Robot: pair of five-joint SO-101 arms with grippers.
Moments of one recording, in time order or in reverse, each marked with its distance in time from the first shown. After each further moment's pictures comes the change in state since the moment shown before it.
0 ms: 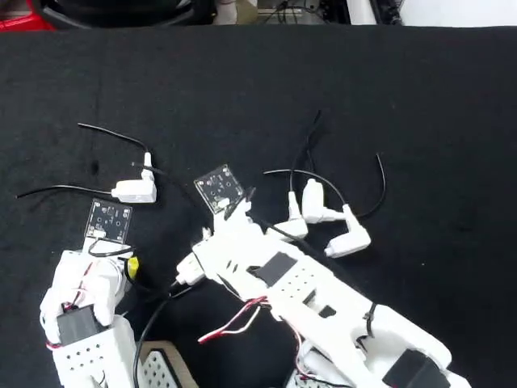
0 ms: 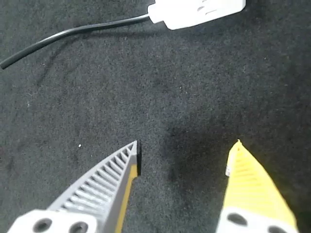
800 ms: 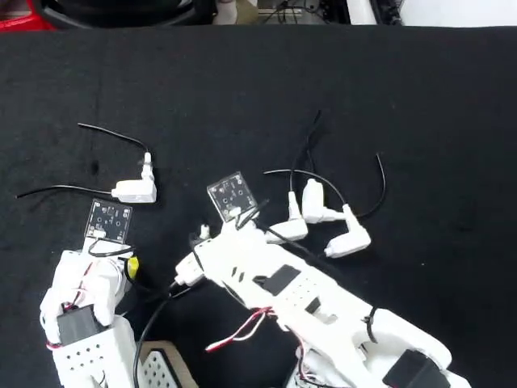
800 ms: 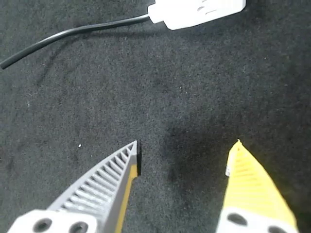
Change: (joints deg) left arm 0.0 0.0 0.0 0.0 0.0; right arm 0.0 -0.1 8.4 -15.9 -2.8
